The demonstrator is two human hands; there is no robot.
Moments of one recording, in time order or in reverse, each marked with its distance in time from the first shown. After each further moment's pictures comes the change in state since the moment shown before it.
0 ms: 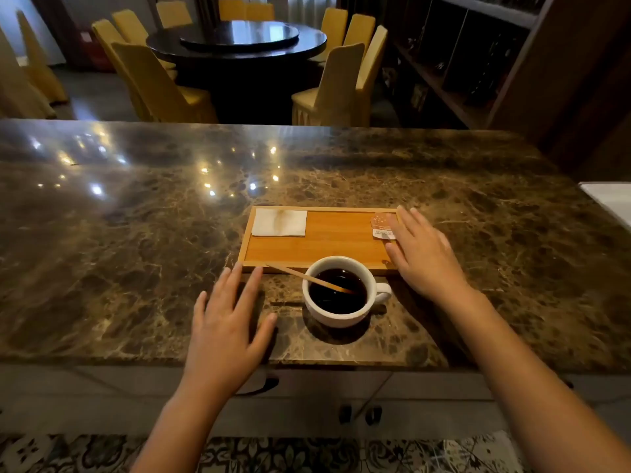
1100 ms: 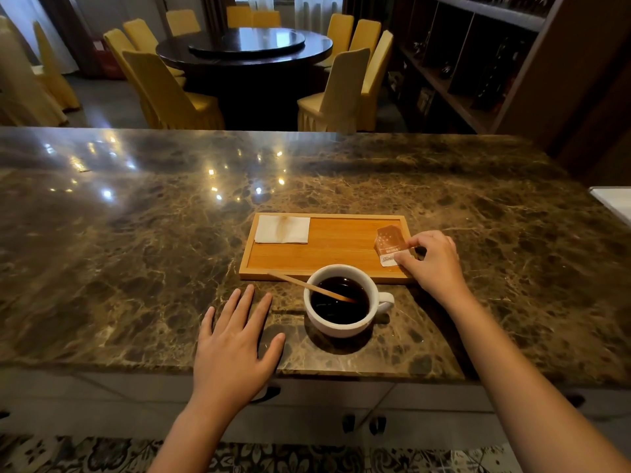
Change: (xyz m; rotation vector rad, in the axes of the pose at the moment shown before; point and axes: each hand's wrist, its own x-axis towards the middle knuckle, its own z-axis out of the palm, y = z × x) left_hand -0.006 -0.005 0.020 0.207 -0.064 -0.035; right_hand 0.005 0.010 0.008 0.376 0.057 0.308
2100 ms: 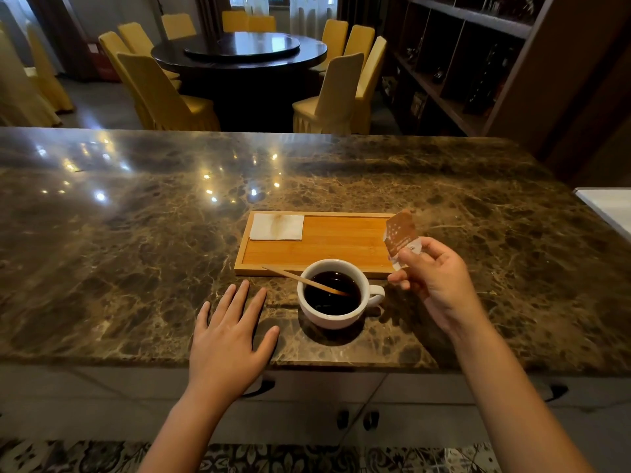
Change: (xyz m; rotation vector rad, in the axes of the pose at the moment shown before) left_hand 0.000 -0.002 0.003 -0.004 0.010 0.006; right_hand -0.059 -0.029 -0.033 1.156 -0.165 0.124
